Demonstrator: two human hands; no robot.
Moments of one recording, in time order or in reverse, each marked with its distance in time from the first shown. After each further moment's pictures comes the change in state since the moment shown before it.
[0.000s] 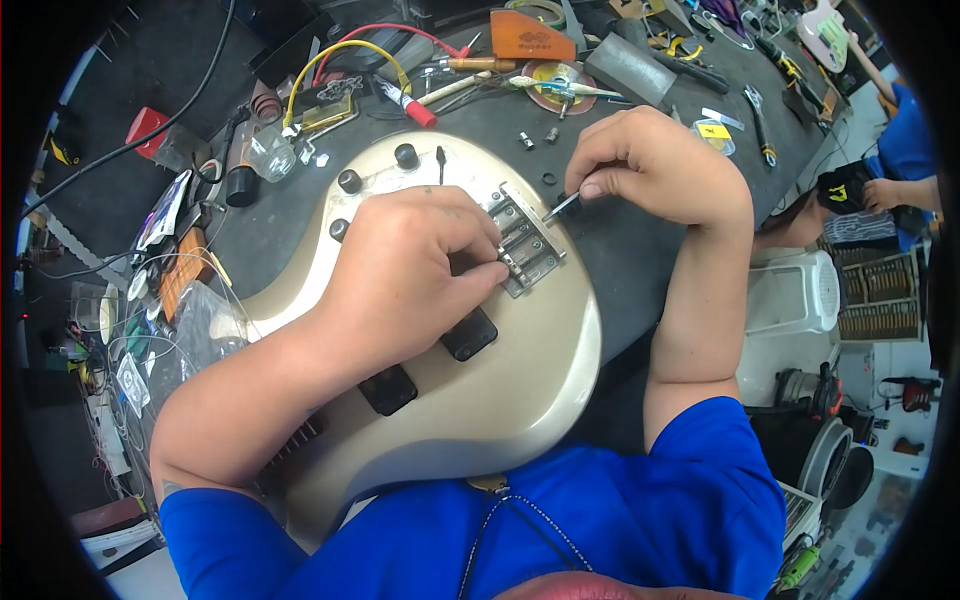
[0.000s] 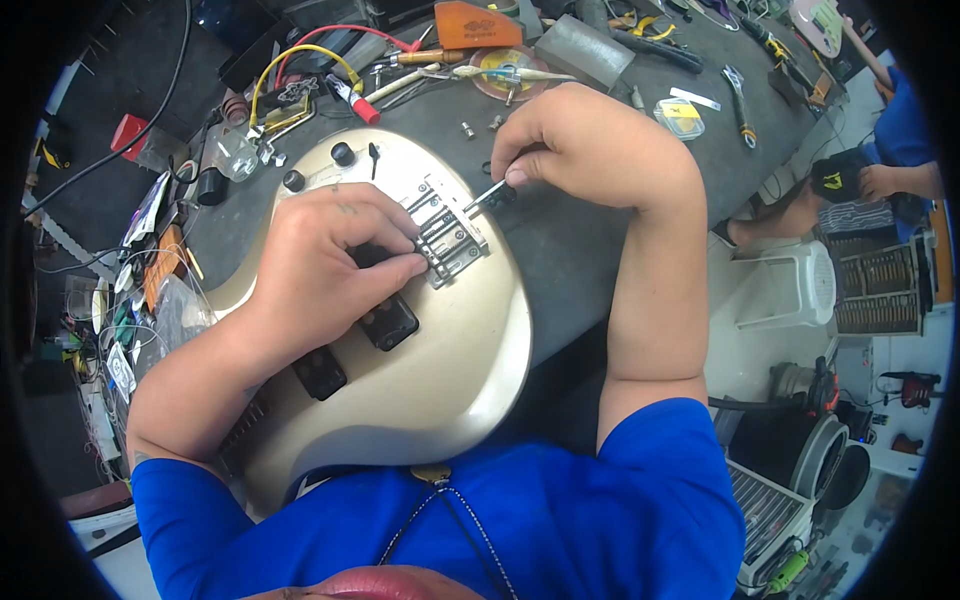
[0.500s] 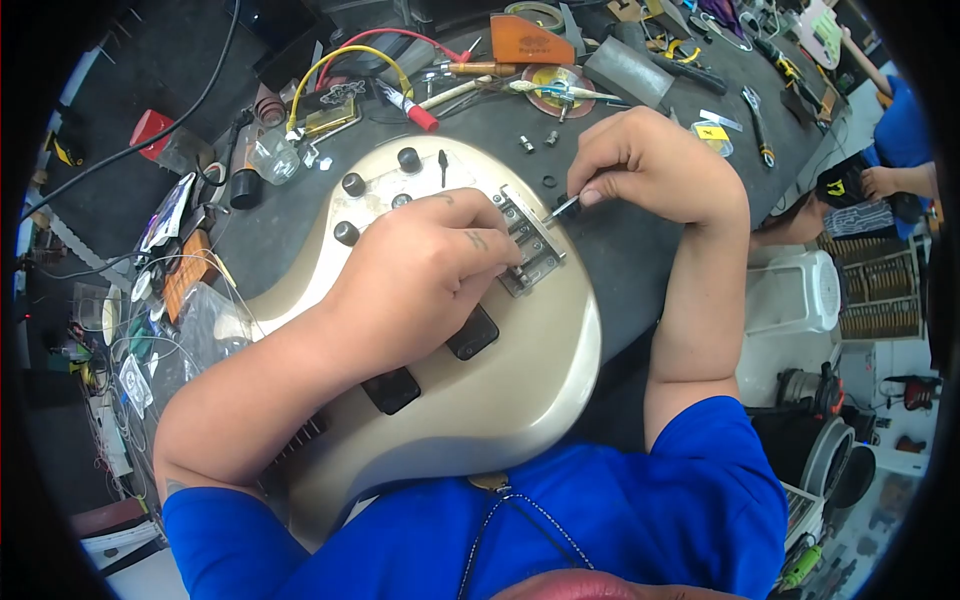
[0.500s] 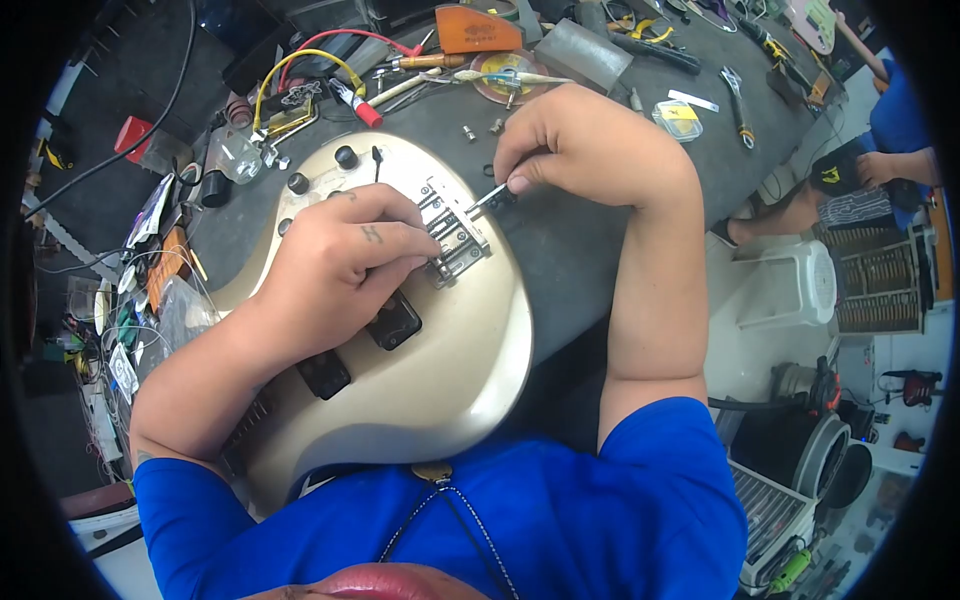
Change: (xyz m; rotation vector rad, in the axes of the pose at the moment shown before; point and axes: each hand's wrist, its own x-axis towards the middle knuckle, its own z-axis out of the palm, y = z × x) left_hand -0.001 -0.002 0.000 0.120 -0.060 0.196; right_hand 0.001 -0.001 -0.003 0.040 -0.021 -0.053
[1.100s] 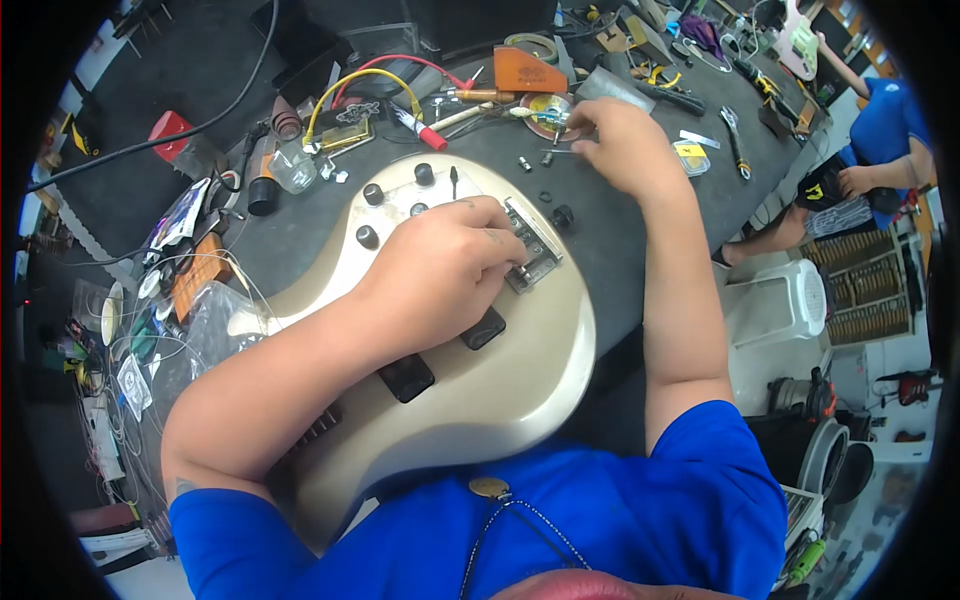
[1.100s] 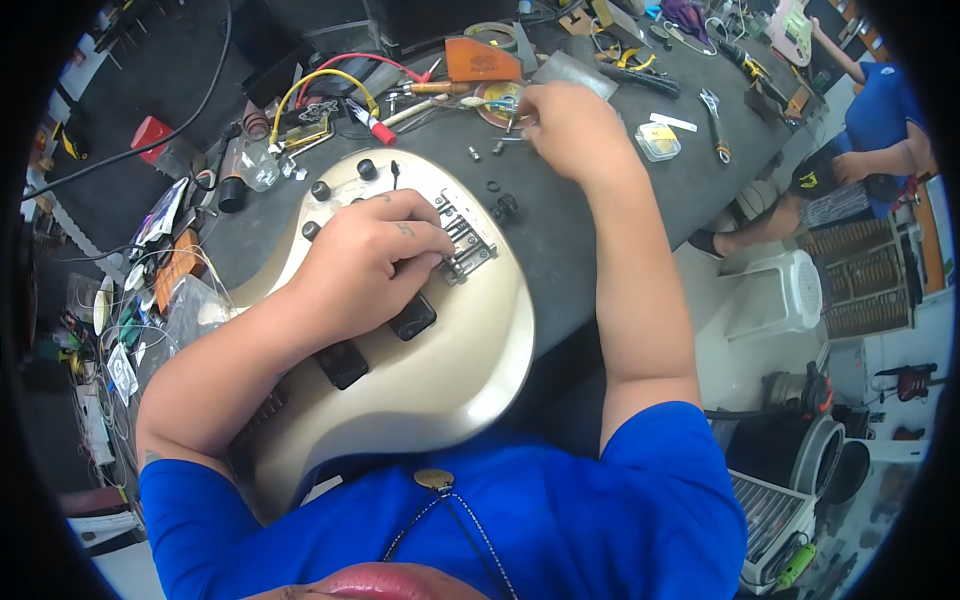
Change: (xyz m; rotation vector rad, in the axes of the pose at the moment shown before) left_hand -0.001 -0.003 0.004 0.019 0.042 0.050; right_hand 0.022 0.027 0.021 -0.494 0.461 0.473
